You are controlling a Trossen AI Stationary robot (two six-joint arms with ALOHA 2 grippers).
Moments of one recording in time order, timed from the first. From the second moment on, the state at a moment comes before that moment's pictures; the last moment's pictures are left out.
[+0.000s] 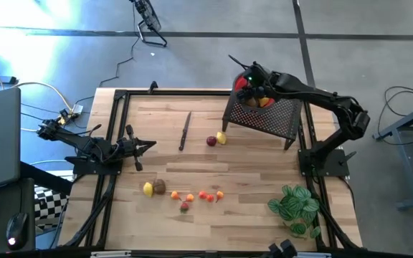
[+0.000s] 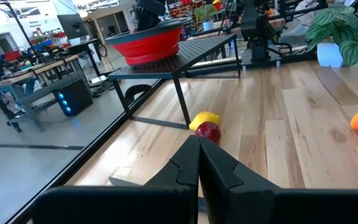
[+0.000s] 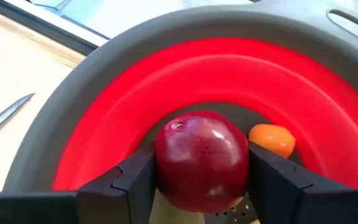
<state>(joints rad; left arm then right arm) -0.40 0.06 0.07 -0.06 -0.75 0.18 -0.59 1.54 1.35 -0.74 0.33 0.42</state>
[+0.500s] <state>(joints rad) -0.40 0.06 0.07 -0.06 -0.75 0.18 -0.58 1.54 1.35 -0.75 0.34 0.41</state>
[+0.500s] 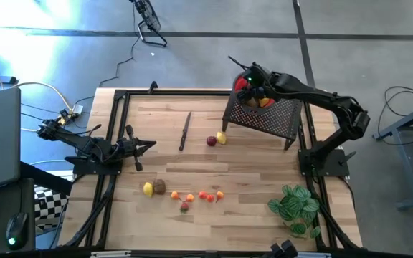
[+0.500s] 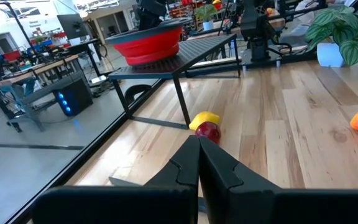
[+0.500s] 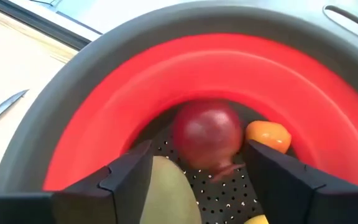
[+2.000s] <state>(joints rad) -0.40 0.06 0.07 -0.05 -0.74 0.06 -0.07 1.33 1.35 -0.75 0.30 0.55</state>
